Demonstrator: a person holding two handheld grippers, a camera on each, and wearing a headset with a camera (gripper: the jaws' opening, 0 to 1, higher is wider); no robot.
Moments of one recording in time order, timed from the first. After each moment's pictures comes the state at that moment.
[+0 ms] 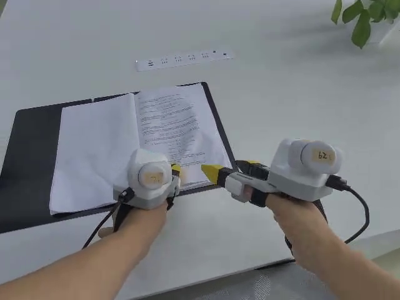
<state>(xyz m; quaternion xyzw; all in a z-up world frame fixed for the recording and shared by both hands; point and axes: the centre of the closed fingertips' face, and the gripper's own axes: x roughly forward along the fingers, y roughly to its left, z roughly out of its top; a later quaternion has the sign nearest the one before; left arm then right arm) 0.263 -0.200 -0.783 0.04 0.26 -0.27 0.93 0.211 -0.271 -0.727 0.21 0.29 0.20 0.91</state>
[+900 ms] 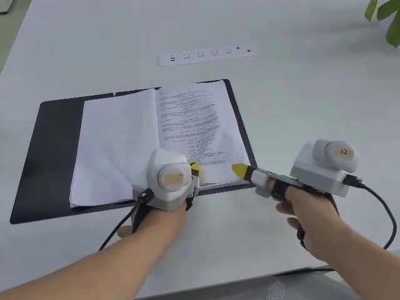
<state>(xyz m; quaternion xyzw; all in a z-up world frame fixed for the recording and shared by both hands) 0.263 -0.198 -0.783 0.03 0.26 -0.26 0.93 0.223 -0.285 -0.772 0.31 0.35 0.17 0.87</state>
